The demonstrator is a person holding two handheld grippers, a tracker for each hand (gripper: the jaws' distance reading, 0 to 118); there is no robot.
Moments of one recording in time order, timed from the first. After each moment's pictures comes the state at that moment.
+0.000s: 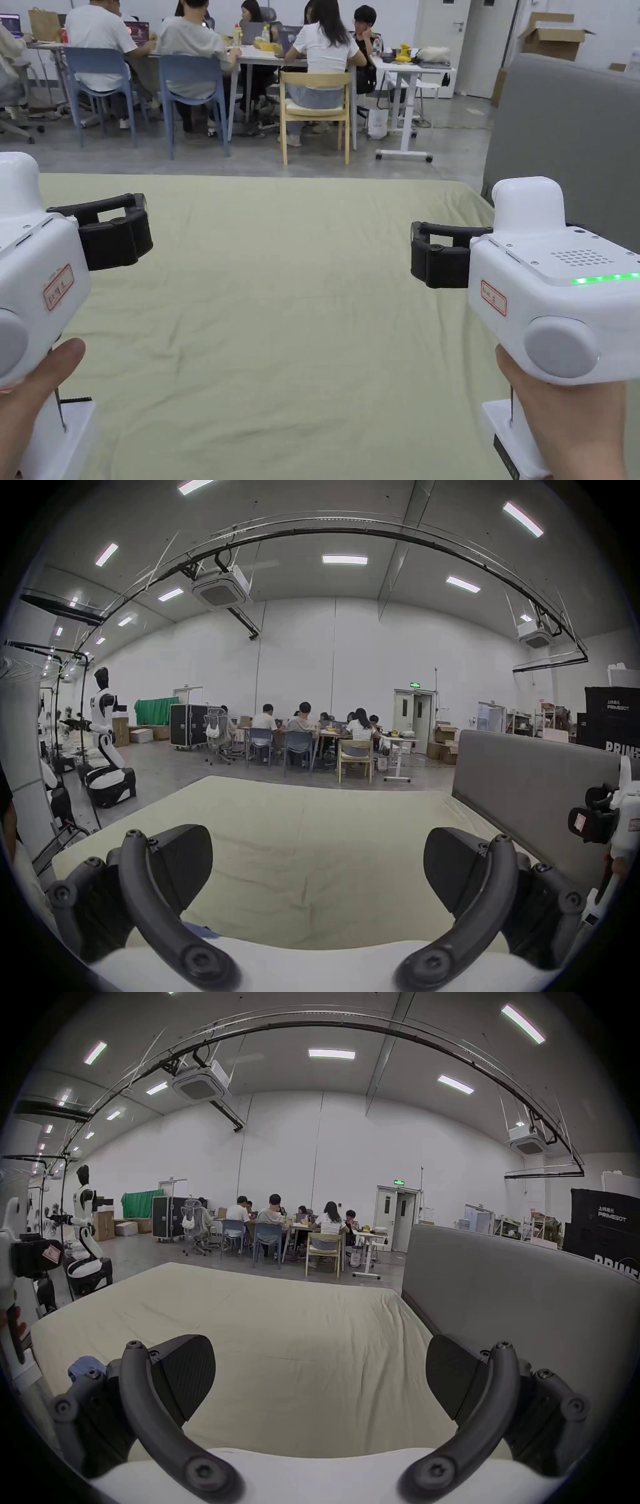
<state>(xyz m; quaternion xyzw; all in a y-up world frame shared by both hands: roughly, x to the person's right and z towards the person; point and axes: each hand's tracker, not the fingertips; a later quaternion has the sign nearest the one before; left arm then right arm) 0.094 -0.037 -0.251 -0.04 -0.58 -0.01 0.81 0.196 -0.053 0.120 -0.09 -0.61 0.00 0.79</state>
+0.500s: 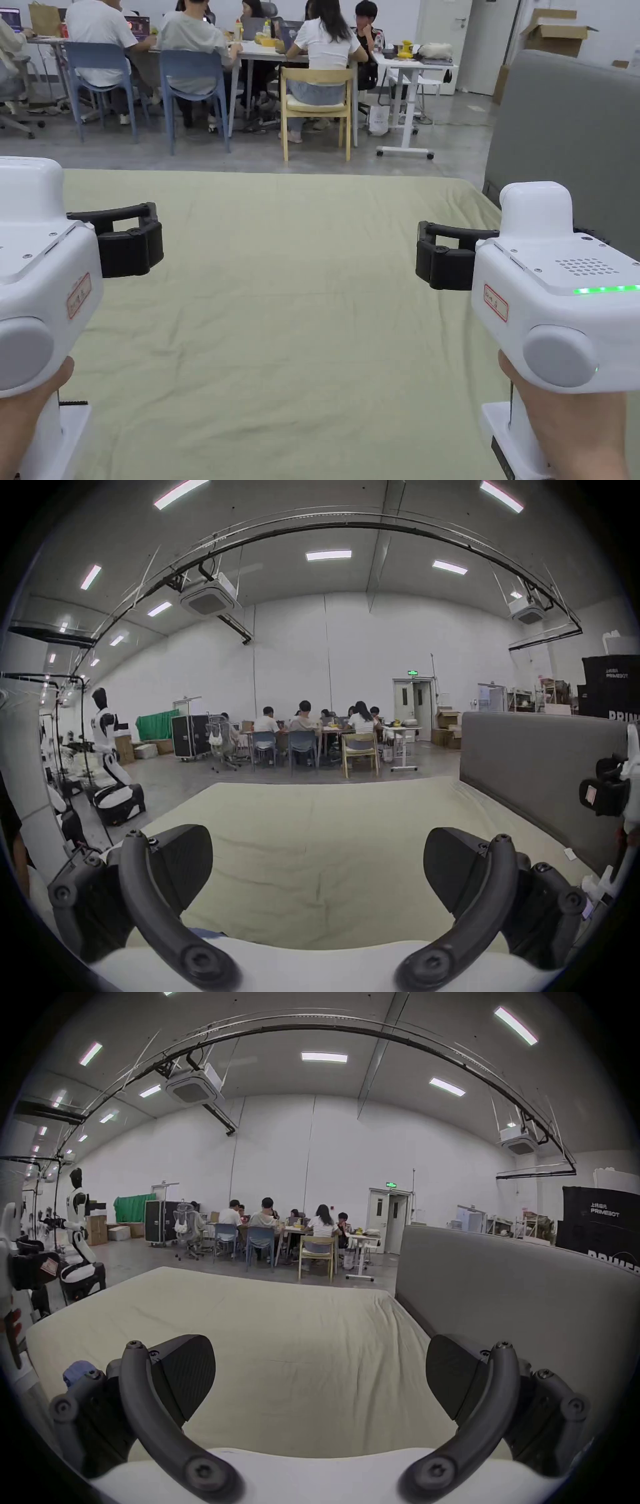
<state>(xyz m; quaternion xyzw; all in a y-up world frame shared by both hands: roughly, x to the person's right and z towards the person) 0.099 -0.045 -0.245 -0.02 -0.58 -0.05 0.82 0.195 -0.059 0.120 -0.08 -0.62 0.00 0.78</state>
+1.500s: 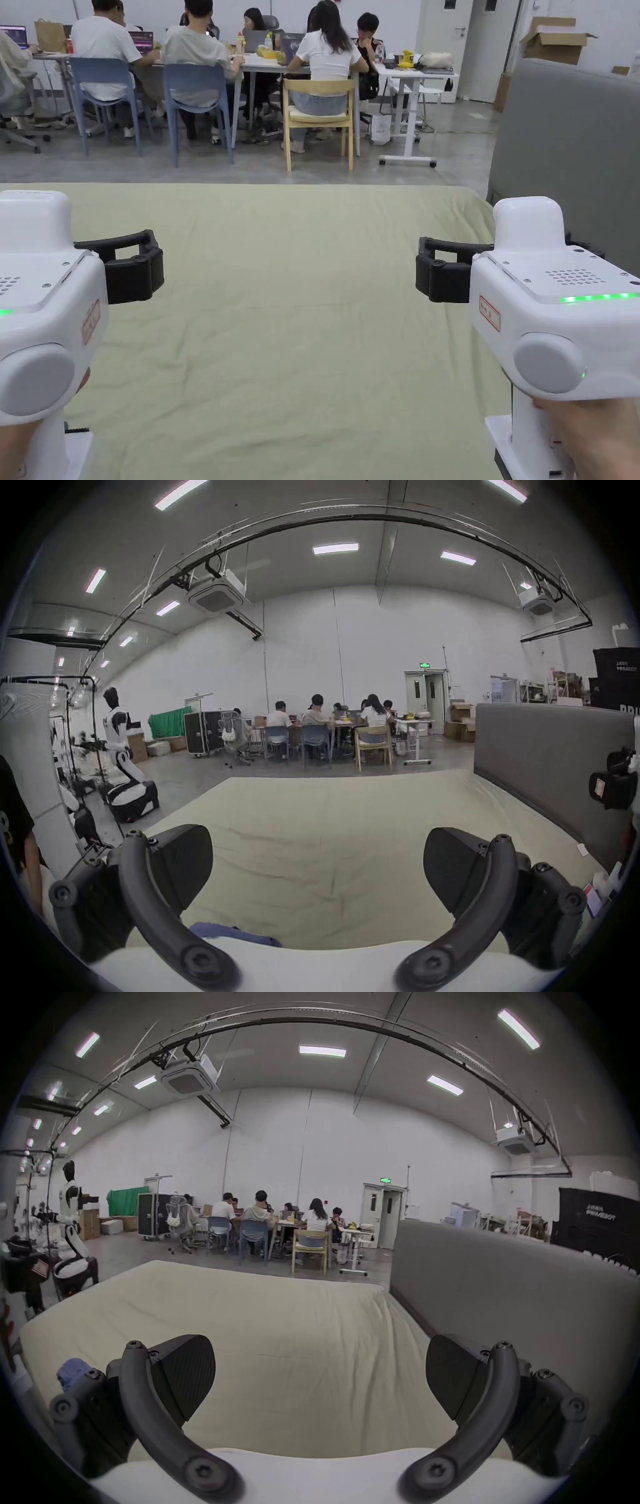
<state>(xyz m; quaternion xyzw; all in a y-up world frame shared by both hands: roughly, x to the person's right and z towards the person) 0.104 -0.056 -0.252 -0.02 -0.55 -0.07 0.83 0.202 -0.064 0.112 -0.09 -0.63 -0.02 0.77</state>
